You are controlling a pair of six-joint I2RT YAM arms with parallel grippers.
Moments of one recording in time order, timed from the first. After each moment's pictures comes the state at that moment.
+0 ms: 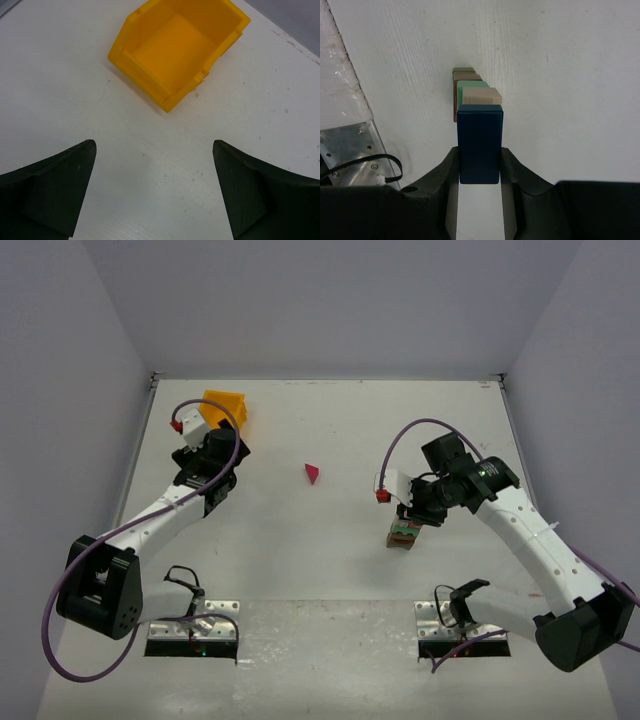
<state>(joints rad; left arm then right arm) -0.30 1.25 0.75 -0.09 -0.71 -0.68 0.43 1.11 1.04 -1.11 -0.30 -0.97</state>
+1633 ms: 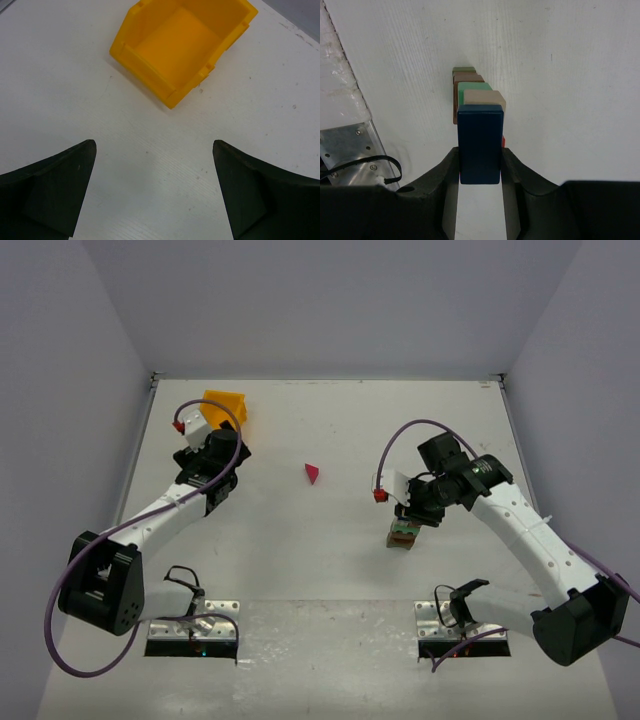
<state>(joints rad) -0.30 1.27 0.75 -0.10 -0.71 -0.68 0.43 1.15 1.03 -1.10 -0.29 -0.97</state>
